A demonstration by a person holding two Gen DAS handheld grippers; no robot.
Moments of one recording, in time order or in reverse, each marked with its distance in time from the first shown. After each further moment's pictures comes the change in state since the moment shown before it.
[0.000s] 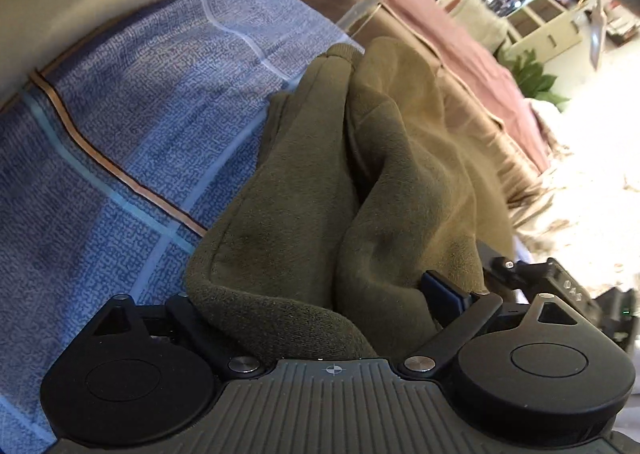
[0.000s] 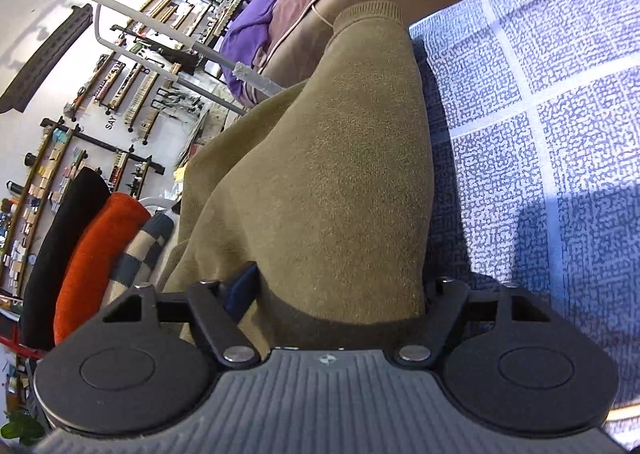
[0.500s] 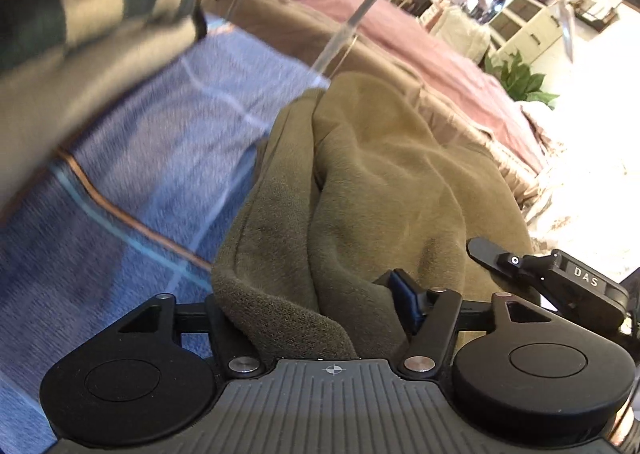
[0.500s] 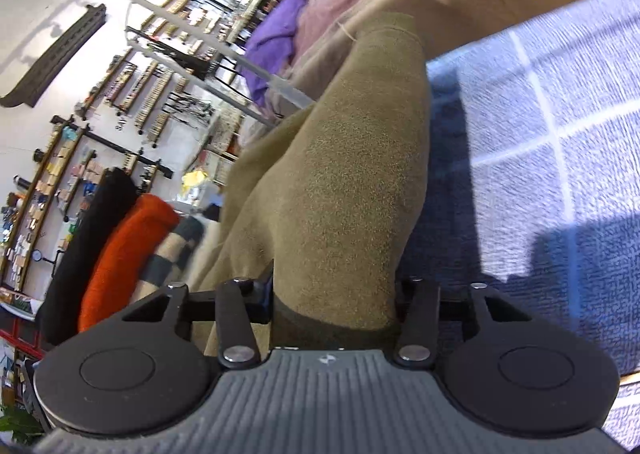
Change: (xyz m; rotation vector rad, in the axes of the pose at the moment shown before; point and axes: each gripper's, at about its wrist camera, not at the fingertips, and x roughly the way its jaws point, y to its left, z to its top) left arm -0.045 -0.025 -0.004 0.123 -0.115 0.034; right arm -0.022 0.044 -0.004 -0.054 -0.041 0.027
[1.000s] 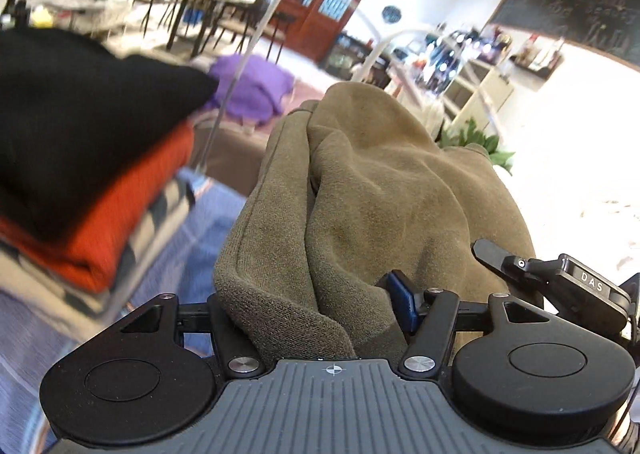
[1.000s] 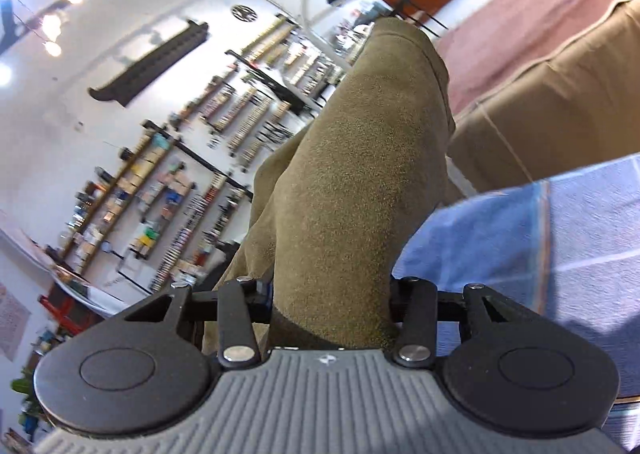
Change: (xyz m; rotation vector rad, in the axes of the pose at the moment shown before) left arm -0.152 -0.048 0.048 0.102 -0.259 -0.053; right arm -0.070 0.137 0.019 -0.129 -0.142 0.238
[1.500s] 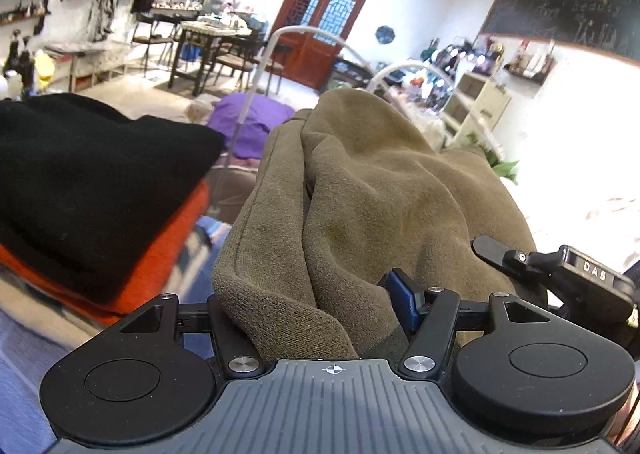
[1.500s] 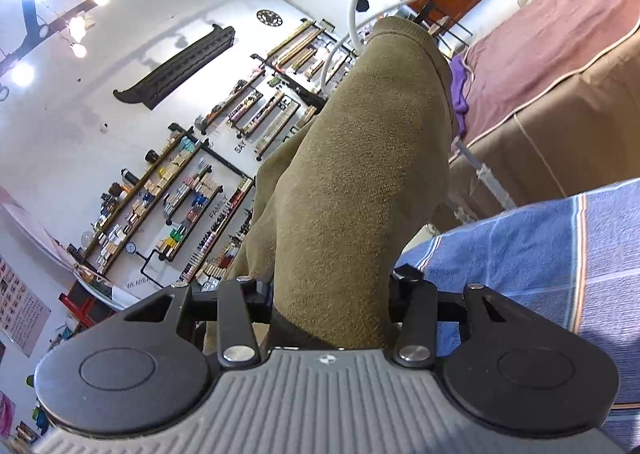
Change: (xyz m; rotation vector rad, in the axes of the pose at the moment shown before) left arm -0.027 -0.006 0.012 0.078 -0.057 0.061; right arm 0.011 0.015 0.008 -0.027 0.005 0.066
